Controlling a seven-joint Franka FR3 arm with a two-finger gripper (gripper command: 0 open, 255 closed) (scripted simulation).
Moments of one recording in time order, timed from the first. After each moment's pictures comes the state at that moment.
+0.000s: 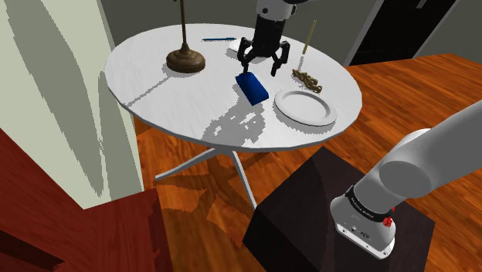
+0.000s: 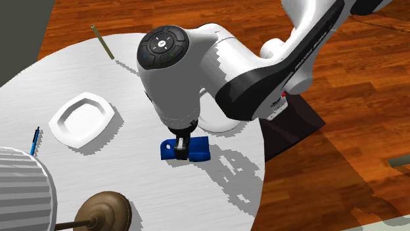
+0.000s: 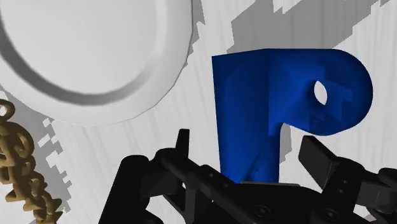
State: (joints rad) arm -0.10 -0.26 0.28 -2.08 0.09 1.83 0.71
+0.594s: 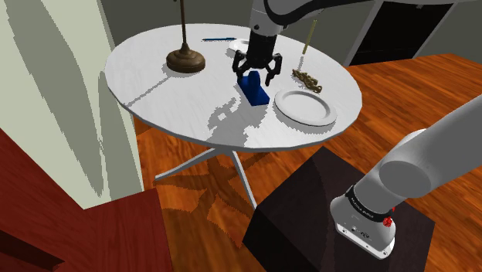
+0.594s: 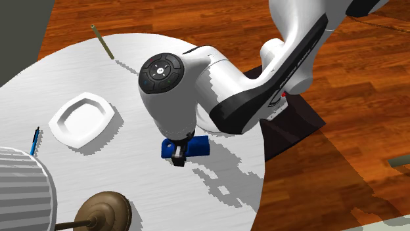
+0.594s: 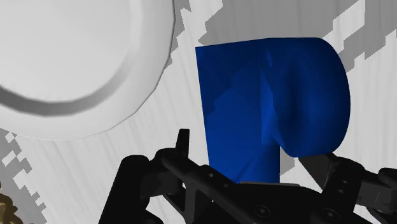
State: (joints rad) arm -0.10 -0.21 0.29 -2.12 0.08 1.93 0.76
